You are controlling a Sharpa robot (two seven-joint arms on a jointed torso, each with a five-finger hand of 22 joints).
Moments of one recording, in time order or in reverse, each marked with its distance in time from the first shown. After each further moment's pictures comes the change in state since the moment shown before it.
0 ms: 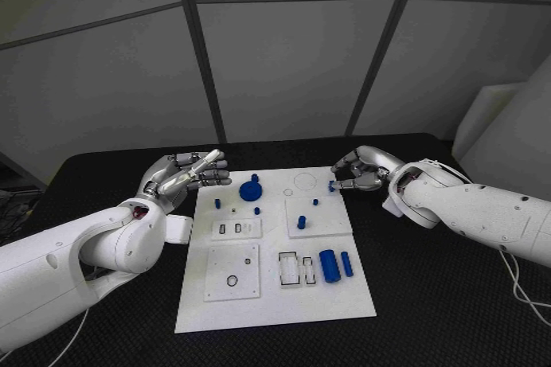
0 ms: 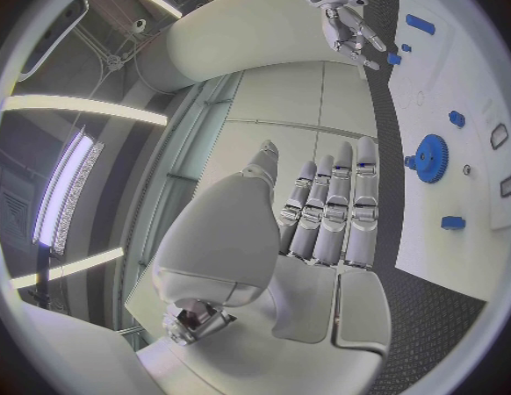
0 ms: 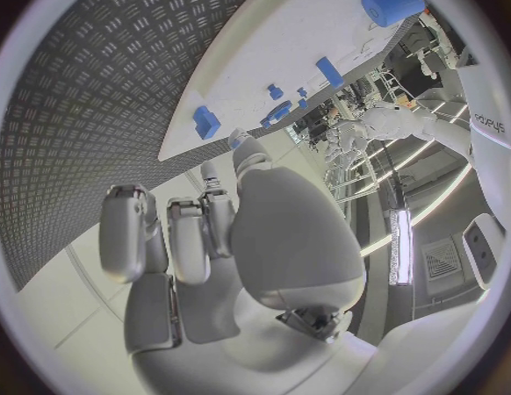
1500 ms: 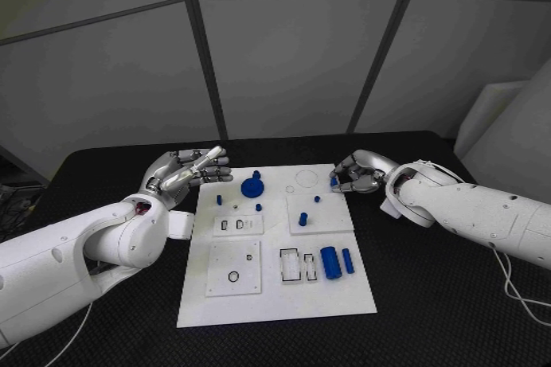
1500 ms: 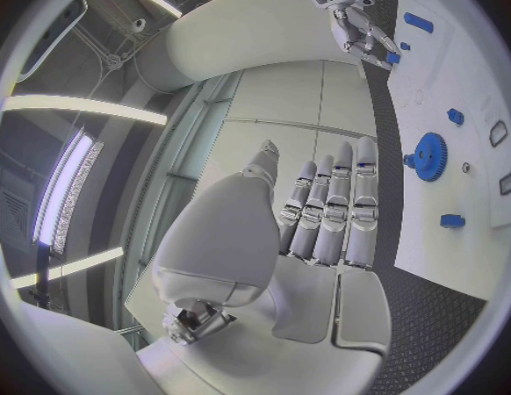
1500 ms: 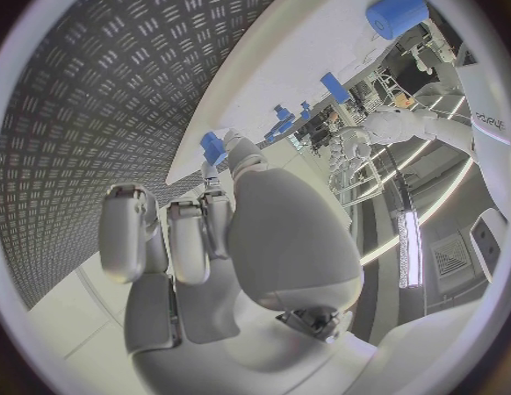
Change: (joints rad) left arm -0.002 0.004 0.000 -0.010 0.000 0.001 -0.001; left_hand 0.000 0.000 0.003 -0.003 0.000 0.000 0.000 0.000 0.000 0.000 0.000 0.000 0.000 0.000 0.000 0.000 0.001 0.000 0.000 0.000 0.000 -0.002; right arm -0.015 0.048 0.000 -0.066 0.005 0.062 0.002; right_hand 0.041 0.033 0.025 -0.025 -0.013 0.032 0.007 0.001 0.001 0.000 0.000 0.008 0.002 0.000 0.000 0.000 0.001 0.000 0.000 0.000 0.000 0.009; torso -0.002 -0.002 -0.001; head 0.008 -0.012
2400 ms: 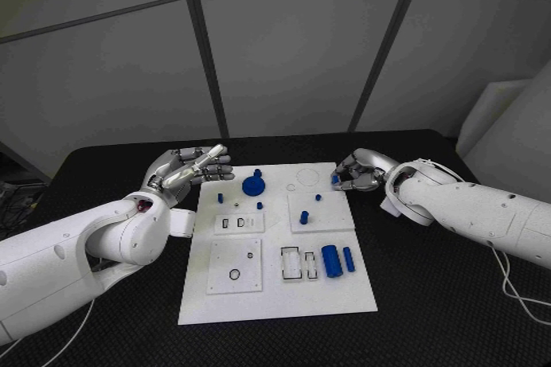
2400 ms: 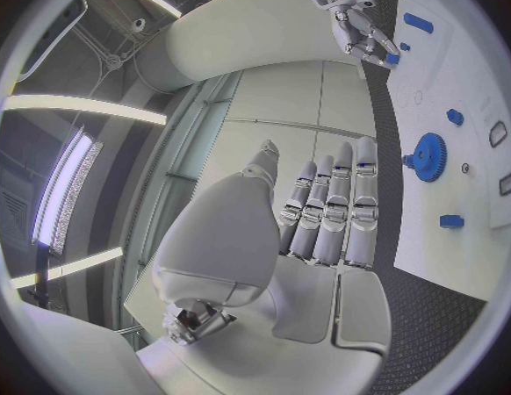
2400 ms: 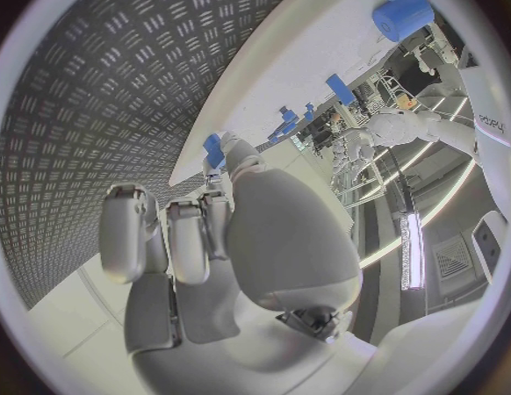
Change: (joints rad) left arm 0.000 0.001 0.000 -0.001 0.000 0.002 -0.003; left_hand 0.000 0.000 0.000 0.000 0.000 0.000 0.000 0.000 0.000 -0.004 0.004 0.000 0.000 0.000 0.000 -0.005 0.001 0.000 0.000 0.000 0.000 0.000; right arm -0.001 0.015 0.000 -0.019 -0.009 -0.004 -0.011; right_hand 0.013 0.024 0.028 -0.016 -0.014 0.066 -0.005 0.023 0.005 0.004 0.004 0.011 0.001 0.000 0.000 0.000 0.000 0.000 0.000 0.000 0.000 0.008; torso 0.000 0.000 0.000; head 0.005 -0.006
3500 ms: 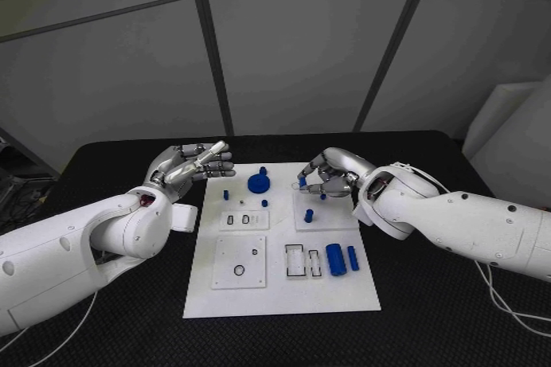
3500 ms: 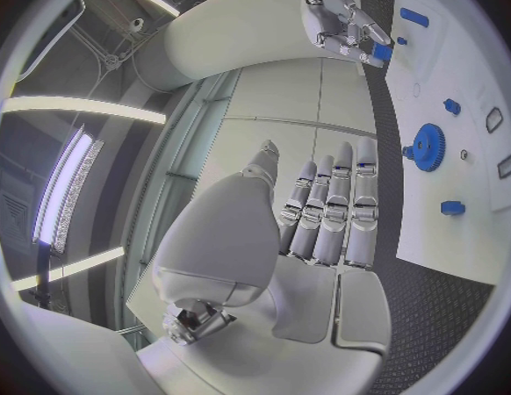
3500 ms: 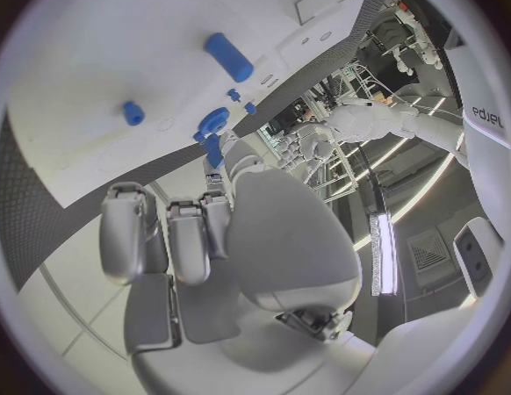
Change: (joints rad) left arm 0.000 -0.009 0.000 -0.017 0.000 0.003 -0.005; left_hand 0.000 0.000 0.000 0.000 0.000 0.000 0.000 -0.004 0.000 0.000 0.000 0.000 0.000 0.000 0.000 0.000 0.001 0.000 0.000 0.000 0.000 -0.001; right arm 0.004 0.015 0.005 0.336 -0.068 -0.105 -0.167; right_hand 0.002 0.023 0.049 -0.016 -0.050 0.028 -0.008 0.008 0.002 0.005 -0.005 -0.003 0.000 -0.002 -0.009 0.000 0.000 0.000 0.004 -0.004 0.004 0.000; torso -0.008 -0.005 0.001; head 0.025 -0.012
